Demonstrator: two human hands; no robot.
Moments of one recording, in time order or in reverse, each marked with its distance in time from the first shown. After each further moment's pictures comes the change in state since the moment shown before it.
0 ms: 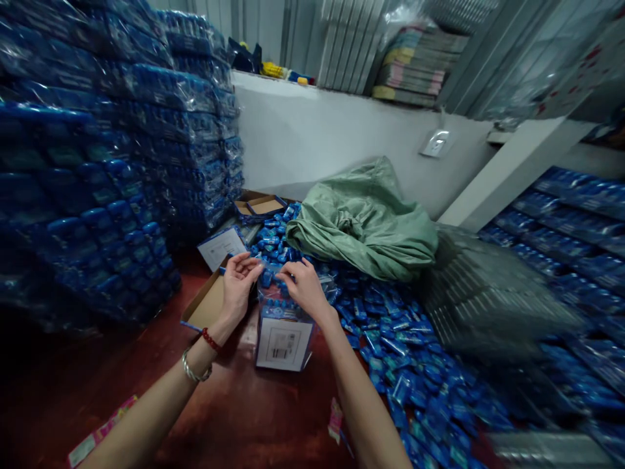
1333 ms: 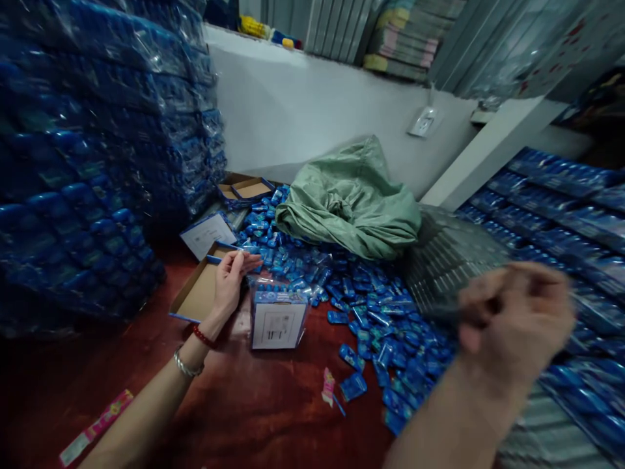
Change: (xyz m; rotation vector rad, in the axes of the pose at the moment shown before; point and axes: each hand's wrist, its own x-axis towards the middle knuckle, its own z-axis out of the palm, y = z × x) left_hand -0.009 -0.004 -0.009 -0.028 -0.122 -0.113; right_hand -0.113 -0.008 -0.188 0.235 1.018 0.320
